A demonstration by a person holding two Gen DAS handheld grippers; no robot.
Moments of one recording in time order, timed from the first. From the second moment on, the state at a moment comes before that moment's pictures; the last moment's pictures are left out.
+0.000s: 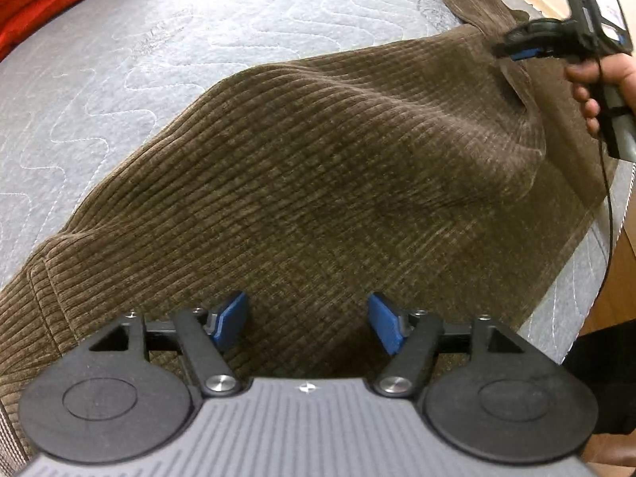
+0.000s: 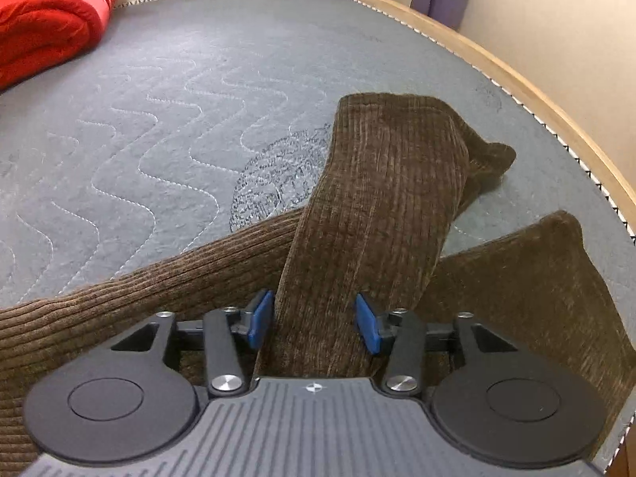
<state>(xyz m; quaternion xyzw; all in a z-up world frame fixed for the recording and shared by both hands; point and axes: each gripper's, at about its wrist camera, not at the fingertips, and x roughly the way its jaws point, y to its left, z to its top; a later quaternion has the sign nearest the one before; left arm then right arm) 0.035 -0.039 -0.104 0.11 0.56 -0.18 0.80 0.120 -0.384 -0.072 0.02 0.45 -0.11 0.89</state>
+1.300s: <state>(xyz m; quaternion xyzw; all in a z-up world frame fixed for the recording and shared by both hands) 0.051 -0.044 -0.069 0.07 0.52 -0.16 0.84 0.076 -0.506 -0.034 0.00 0.33 -0.18 0.93</state>
